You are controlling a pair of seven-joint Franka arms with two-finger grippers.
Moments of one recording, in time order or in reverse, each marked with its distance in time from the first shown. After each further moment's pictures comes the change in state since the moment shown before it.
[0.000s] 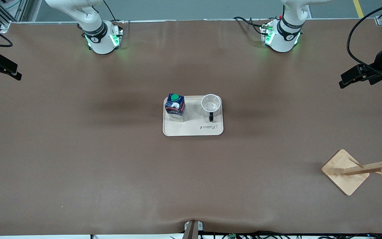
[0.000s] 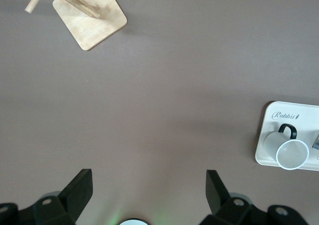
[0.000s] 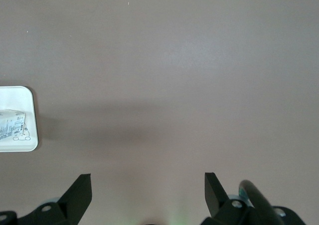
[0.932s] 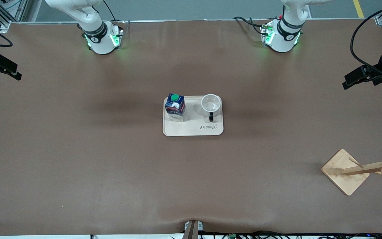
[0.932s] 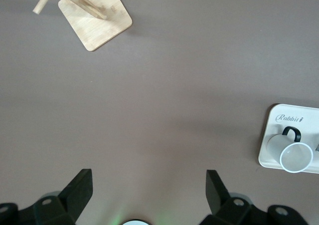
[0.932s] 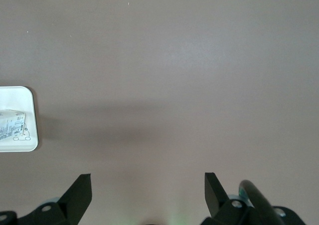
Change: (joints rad) left arm 0.017 0.010 0.008 0.006 0.005 0.000 0.013; right arm 0.000 0.000 0.000 0.001 0.000 0.000 0.000
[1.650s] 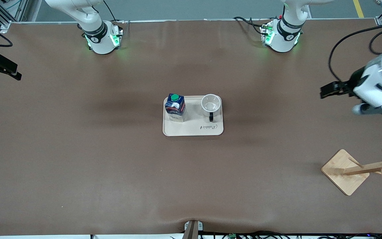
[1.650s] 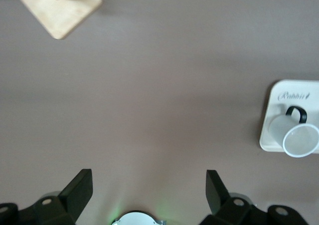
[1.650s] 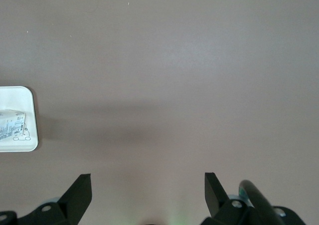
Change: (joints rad) left arm -0.098 0.124 -0.022 -0.006 0.000 -0.007 -0.009; right arm 0.000 0.000 0.000 0.001 0.000 0.000 0.000
